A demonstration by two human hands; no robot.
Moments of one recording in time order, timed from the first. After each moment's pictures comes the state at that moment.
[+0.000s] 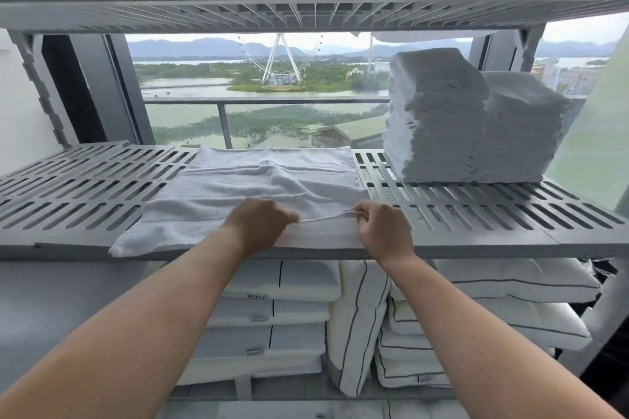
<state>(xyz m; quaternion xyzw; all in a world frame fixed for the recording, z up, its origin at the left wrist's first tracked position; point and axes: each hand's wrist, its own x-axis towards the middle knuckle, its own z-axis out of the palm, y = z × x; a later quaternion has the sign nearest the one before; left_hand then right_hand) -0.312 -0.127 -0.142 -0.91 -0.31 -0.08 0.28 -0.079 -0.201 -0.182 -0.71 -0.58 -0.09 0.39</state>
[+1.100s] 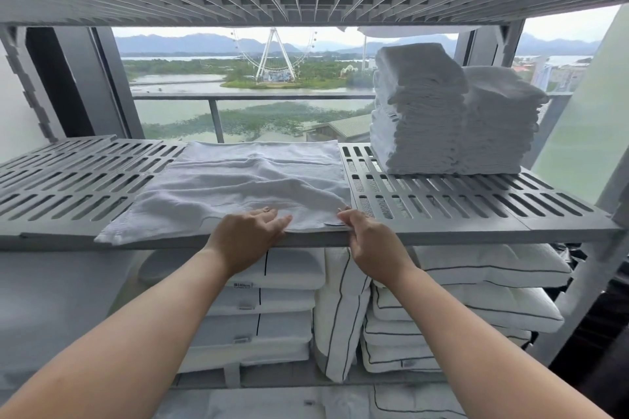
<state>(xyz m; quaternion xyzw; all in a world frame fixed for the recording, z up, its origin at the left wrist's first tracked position) -0.319 -0.138 -0.196 -0.90 -0.31 -0.18 0.25 -0.060 -0.245 -0.211 -0.64 -0.70 -0.02 0.32</state>
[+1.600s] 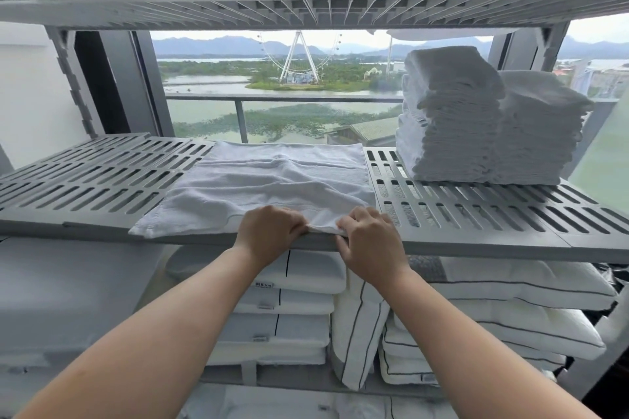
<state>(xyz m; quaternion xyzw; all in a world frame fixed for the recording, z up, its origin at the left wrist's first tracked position) -0.312 -0.140 -0.184 -0.87 -0.41 -0.24 0.15 -0.109 -0.226 -0.197 -0.66 -0.70 -0.19 0.21</state>
